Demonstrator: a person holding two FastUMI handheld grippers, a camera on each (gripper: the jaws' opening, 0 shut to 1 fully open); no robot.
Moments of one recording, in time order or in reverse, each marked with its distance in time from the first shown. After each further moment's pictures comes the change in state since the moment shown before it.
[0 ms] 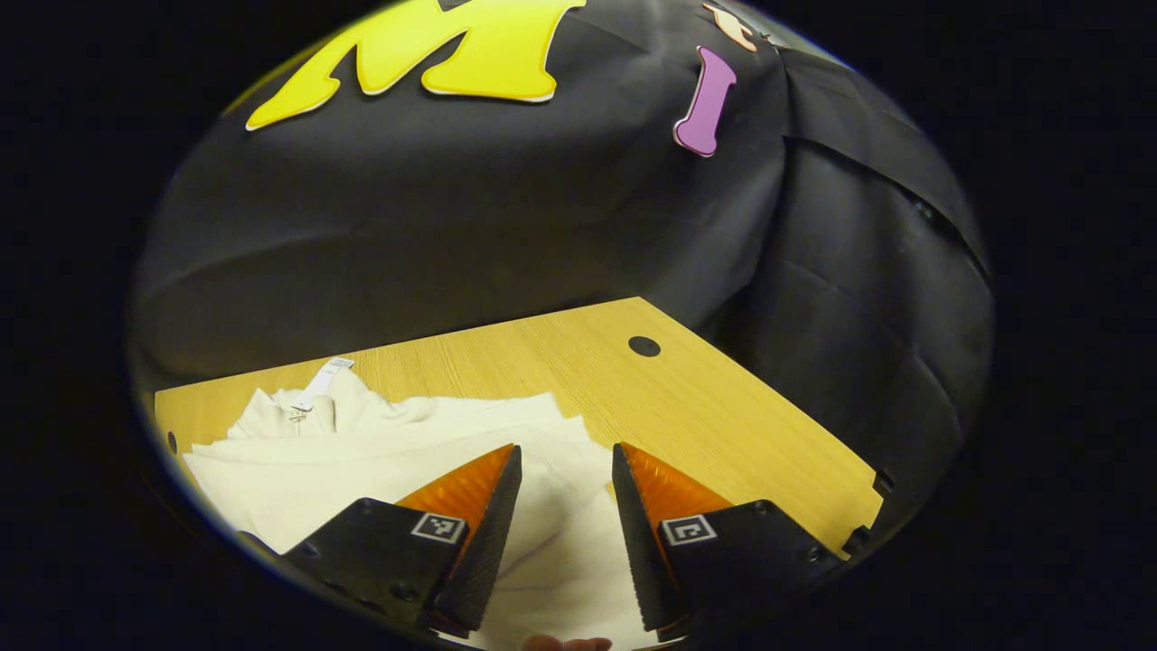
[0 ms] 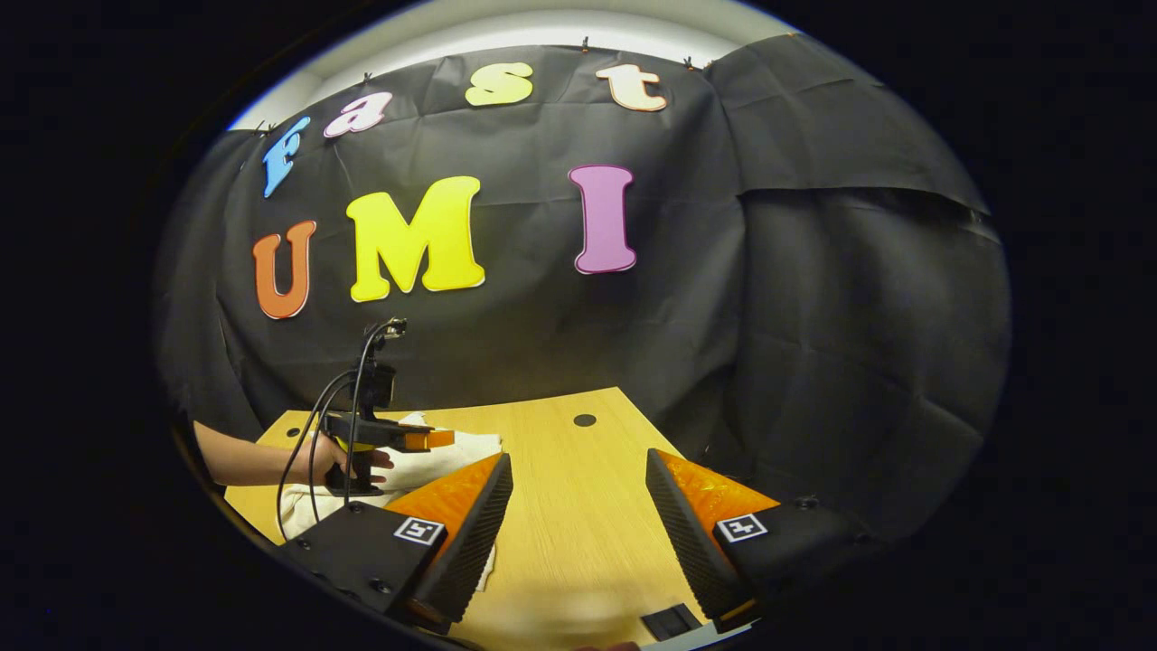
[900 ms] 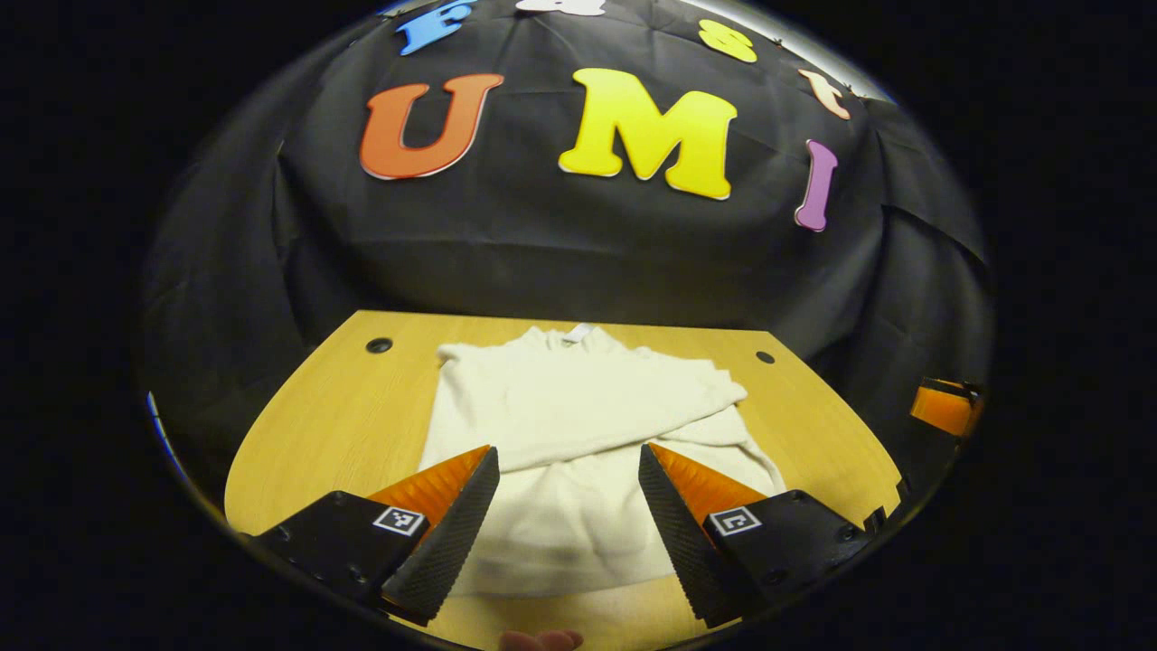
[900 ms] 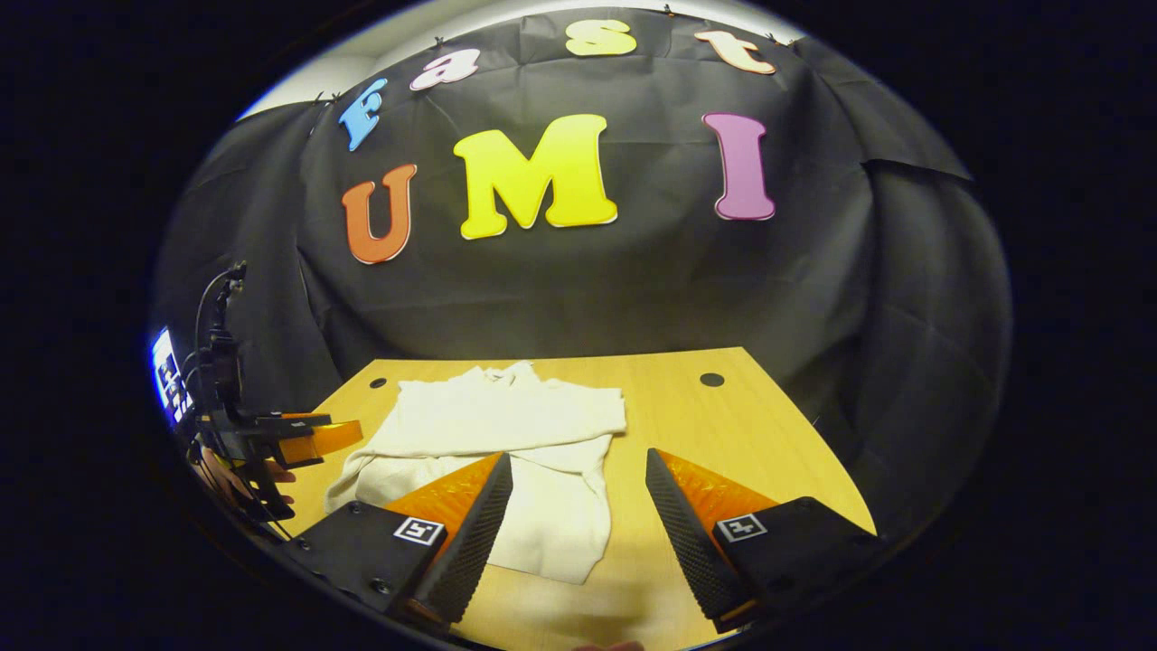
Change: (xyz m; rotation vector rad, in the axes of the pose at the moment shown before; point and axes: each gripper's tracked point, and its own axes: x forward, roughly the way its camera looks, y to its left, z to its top) left arm -0.291 0.114 -0.116 -0.221 -0.110 0.464; right arm 0.033 0.138 -0.081 -0.078 0.183 0.310
